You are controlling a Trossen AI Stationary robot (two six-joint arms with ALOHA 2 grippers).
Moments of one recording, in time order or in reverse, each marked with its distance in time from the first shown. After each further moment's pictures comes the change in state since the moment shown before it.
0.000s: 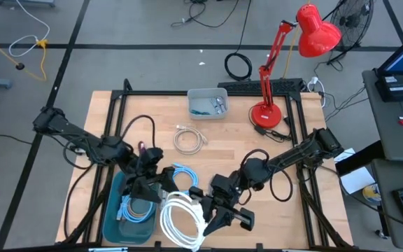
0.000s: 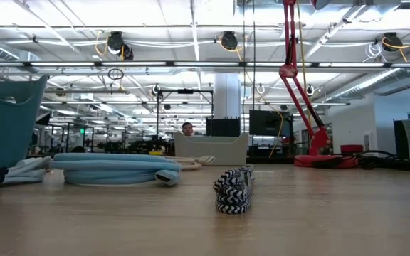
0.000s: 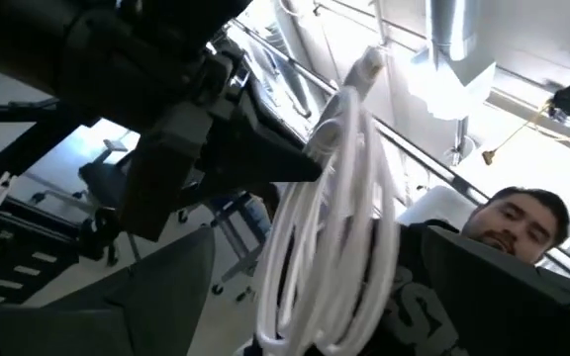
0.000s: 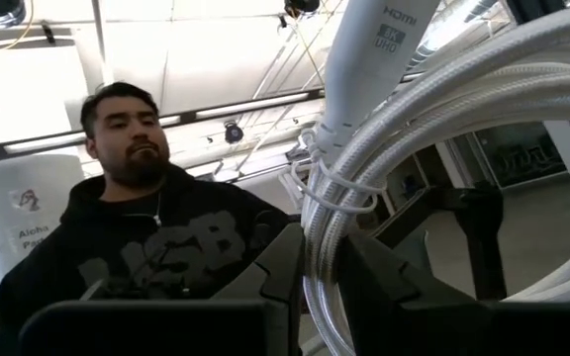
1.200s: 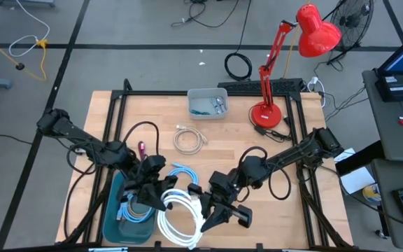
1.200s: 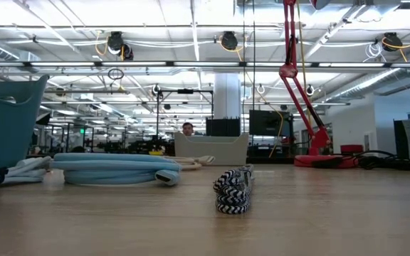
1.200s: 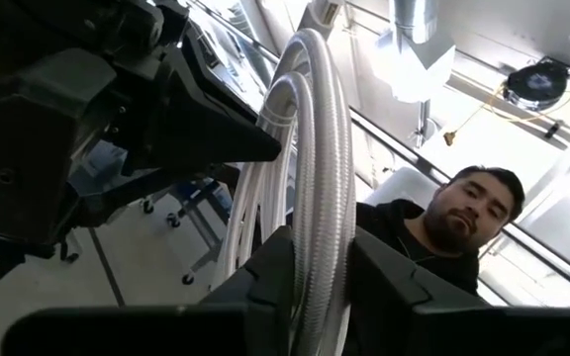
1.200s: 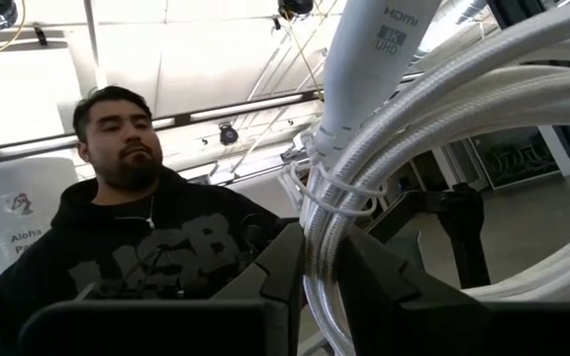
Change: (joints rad) left arm -0.042 0.070 0.039 0.089 0.056 -0.010; right arm -0.019 0.001 0.000 -0.003 -0.002 0.009
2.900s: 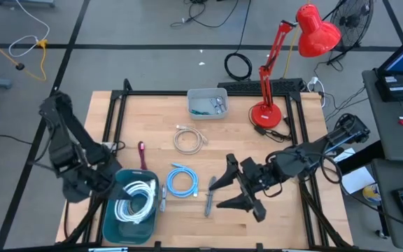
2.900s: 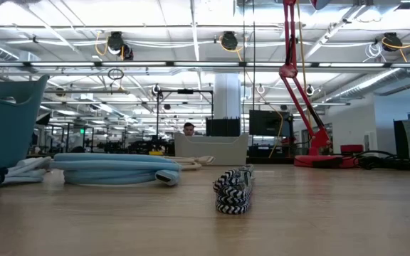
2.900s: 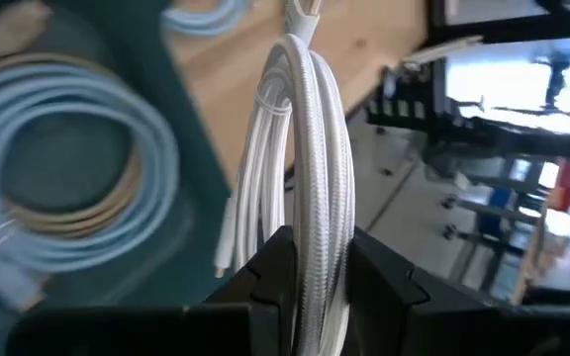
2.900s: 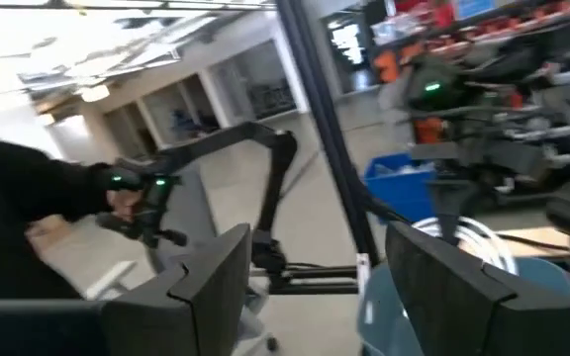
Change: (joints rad) left arm -0.583 -0.345 -0.001 -1.517 -0.756 -1.030; right arm 0.105 -0.381 -0.039 -0.856 0.579 -0.321
